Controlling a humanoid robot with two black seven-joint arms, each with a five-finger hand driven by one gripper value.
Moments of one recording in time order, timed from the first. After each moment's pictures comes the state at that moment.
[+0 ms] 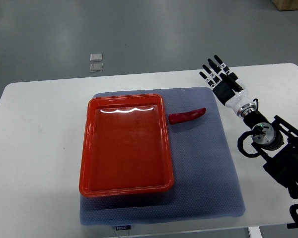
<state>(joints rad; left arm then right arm) -0.04 0.00 0.07 -0.14 0.12 0.01 0.06 0.60 -0.12 1.01 0.68 -0.07 0.34 0.22</state>
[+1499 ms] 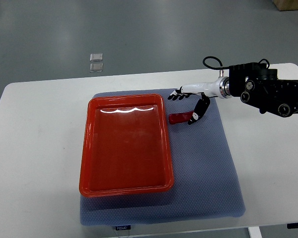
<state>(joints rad) -0.04 0.00 0.07 -0.17 0.12 -0.01 0.06 1.21 -0.34 -0.10 0.85 -1.06 0.28 0.14</state>
